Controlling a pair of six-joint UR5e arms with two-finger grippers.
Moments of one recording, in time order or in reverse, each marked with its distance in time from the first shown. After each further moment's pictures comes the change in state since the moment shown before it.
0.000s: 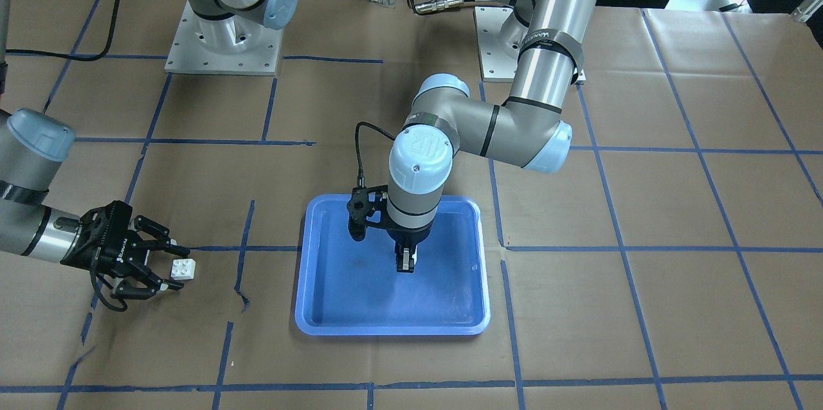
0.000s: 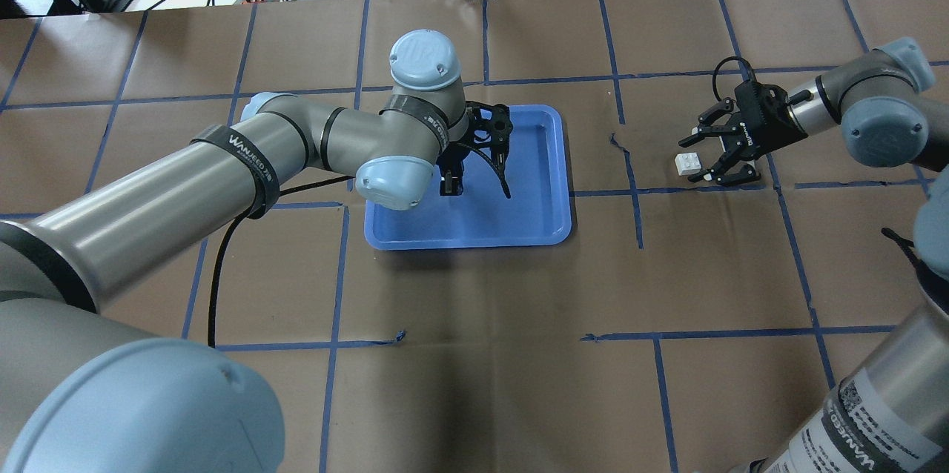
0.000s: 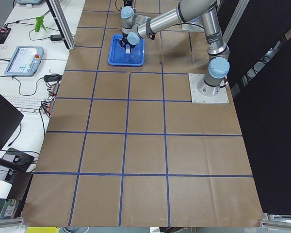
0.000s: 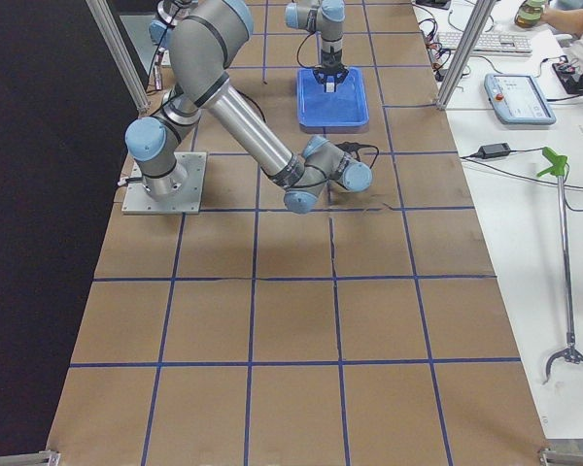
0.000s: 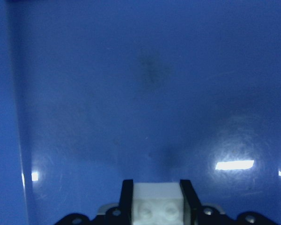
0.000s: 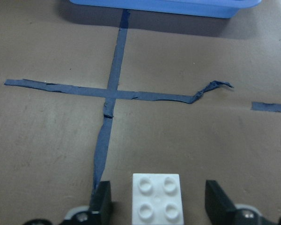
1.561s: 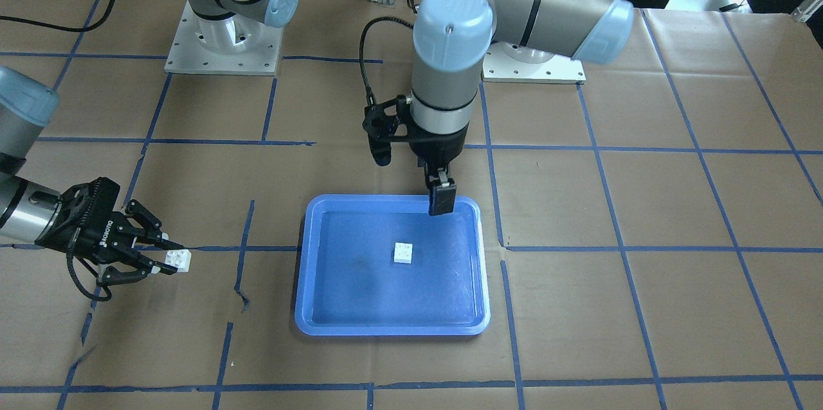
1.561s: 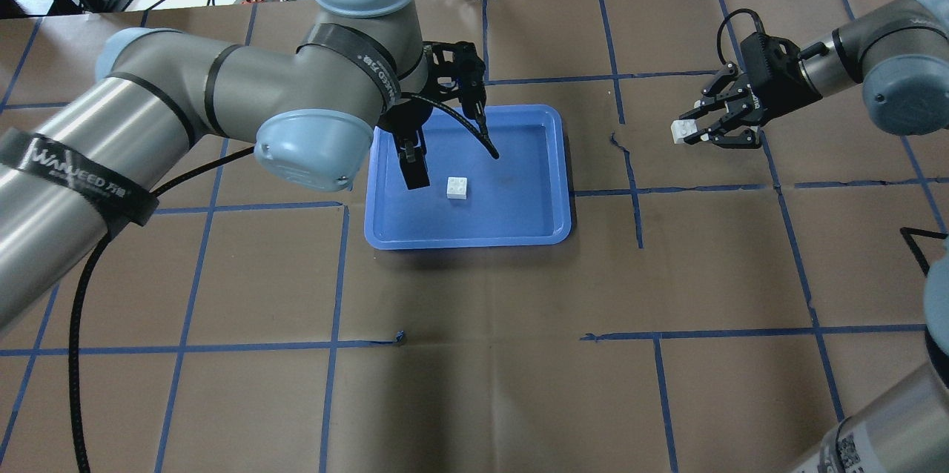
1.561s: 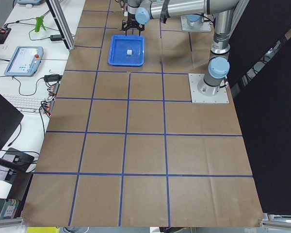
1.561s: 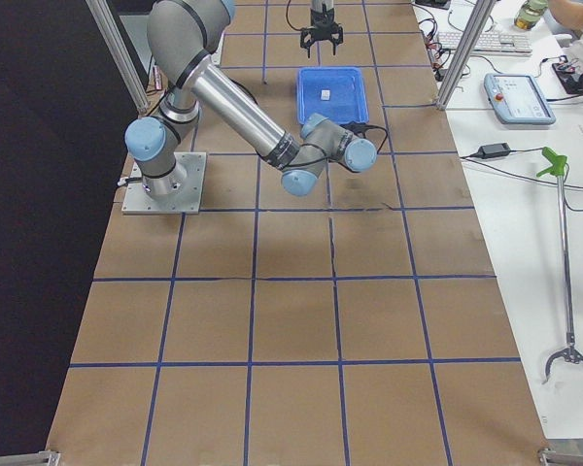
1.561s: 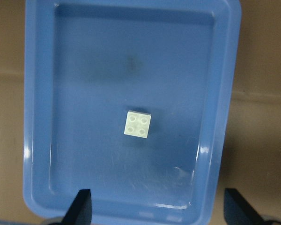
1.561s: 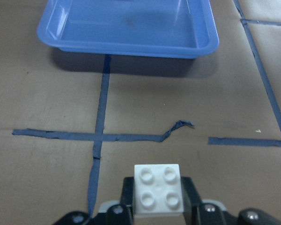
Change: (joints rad) left arm 0.019 0.378 0.018 -0.378 0.107 -0.319; right arm 0.096 -0.156 -0.028 0.085 0.006 0.163
